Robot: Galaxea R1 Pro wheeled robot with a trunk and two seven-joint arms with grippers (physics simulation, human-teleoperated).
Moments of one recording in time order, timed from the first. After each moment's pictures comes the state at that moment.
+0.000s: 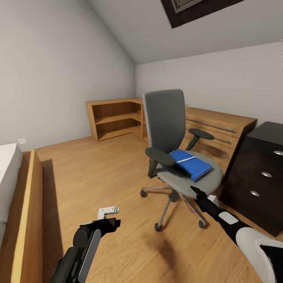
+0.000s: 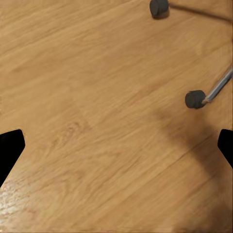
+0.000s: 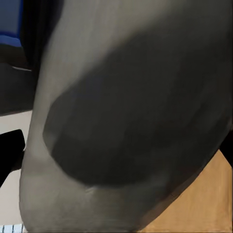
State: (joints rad) left arm -0.28 -0.15 -0.07 -1.39 0.18 0.85 0.22; right arm -0.87 -0.22 -0.07 -0.08 -1.06 0.27 0.57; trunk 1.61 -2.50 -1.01
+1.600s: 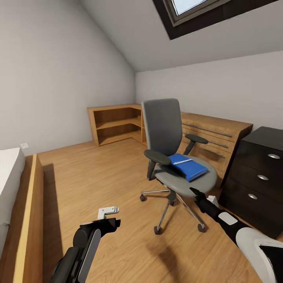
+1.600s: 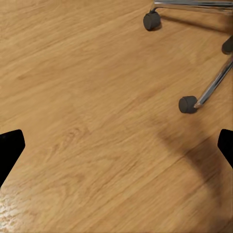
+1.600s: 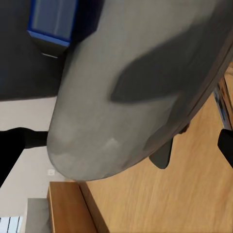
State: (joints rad) left arm -0.28 -0.15 -0.07 -1.39 0.18 0.85 0.22; right arm -0.87 -0.22 -0.04 -0.08 -1.04 0.26 0.57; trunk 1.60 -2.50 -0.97
